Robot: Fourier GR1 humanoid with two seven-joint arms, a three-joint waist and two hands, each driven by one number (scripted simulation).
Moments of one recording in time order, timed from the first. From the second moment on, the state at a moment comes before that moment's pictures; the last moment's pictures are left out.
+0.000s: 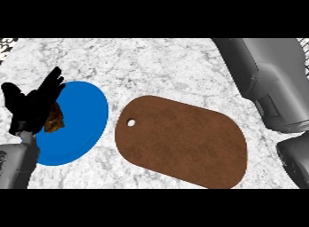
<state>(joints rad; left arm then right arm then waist) -0.27 0.27 0.11 -1.37 0.08 -0.06 0.23 -1.52 -0.16 -0.14 -0.44 1.45 -0.57 1.13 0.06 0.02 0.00</state>
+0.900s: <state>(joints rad) -0.24 0.27 0.13 -1.38 0.07 -0.04 0.22 -1.37 -0.30 -0.27 -0.37 1.47 -0.68 1.05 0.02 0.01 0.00</state>
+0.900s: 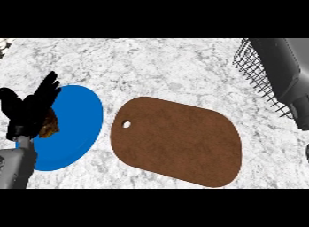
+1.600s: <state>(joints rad) -0.24 0.28 0.15 -1.36 0.07 -0.06 0.21 -1.21 -0.35 -0.36 -0.39 1.48 -0.83 1.05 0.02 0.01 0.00</state>
